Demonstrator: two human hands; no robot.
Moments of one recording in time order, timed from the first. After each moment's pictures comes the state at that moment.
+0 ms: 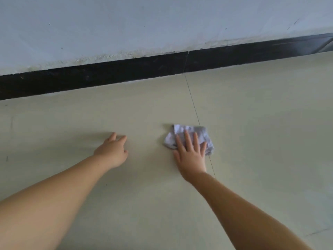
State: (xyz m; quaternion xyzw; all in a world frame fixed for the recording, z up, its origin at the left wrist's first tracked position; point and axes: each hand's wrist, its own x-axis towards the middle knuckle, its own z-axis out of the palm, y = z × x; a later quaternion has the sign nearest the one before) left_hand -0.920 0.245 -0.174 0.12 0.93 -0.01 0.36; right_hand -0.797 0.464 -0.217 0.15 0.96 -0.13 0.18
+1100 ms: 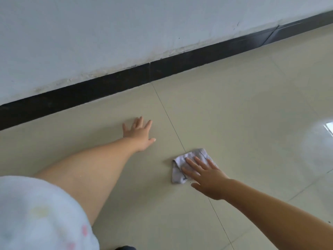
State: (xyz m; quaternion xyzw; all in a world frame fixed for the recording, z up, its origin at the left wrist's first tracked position) left_hand -0.953 0.393 -0.169 0.31 0.88 -0.06 0.35; right_hand -0.716 0.544 -0.165 -0.01 0.91 -0.04 0.41
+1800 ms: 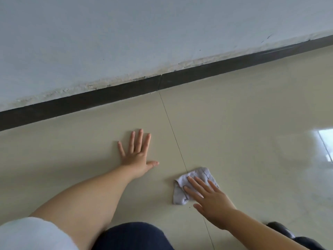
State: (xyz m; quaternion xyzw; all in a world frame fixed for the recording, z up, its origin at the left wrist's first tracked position) left_hand -0.958 0.382 -0.206 0.26 0.87 0.00 0.43; right_hand -0.726 0.565 -0.166 -0.01 0.90 -0.03 0.44
